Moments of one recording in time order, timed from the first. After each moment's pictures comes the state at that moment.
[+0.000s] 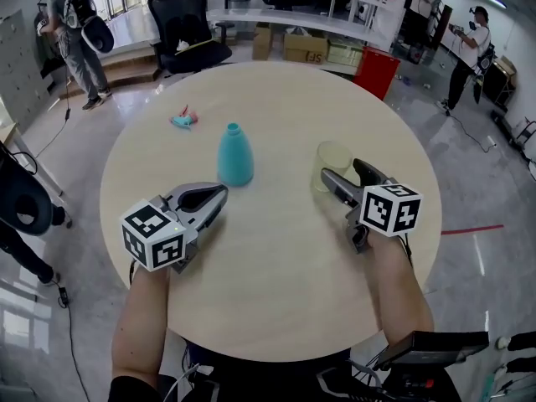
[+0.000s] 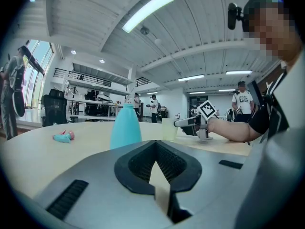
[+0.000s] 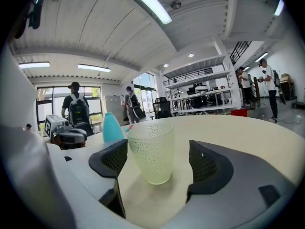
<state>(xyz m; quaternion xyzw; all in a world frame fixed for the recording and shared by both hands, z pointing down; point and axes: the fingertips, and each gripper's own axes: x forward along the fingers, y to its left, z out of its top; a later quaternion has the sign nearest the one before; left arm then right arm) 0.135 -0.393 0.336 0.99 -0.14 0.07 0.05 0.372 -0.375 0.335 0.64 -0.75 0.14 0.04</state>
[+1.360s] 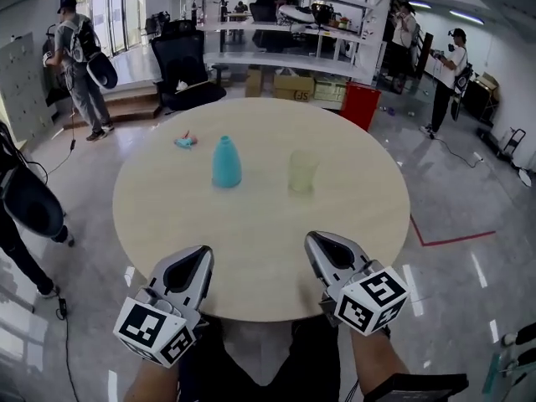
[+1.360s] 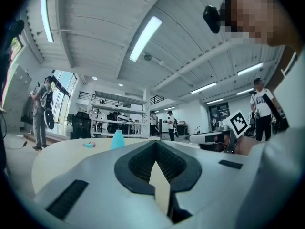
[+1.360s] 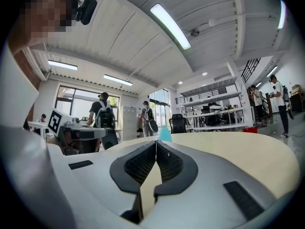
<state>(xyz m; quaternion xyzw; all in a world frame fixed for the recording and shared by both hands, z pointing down) 0.067 -0.198 0.274 0.96 -0.29 -0.03 0.01 0.240 -0.170 0.282 0.59 -0.80 0.02 0.00</state>
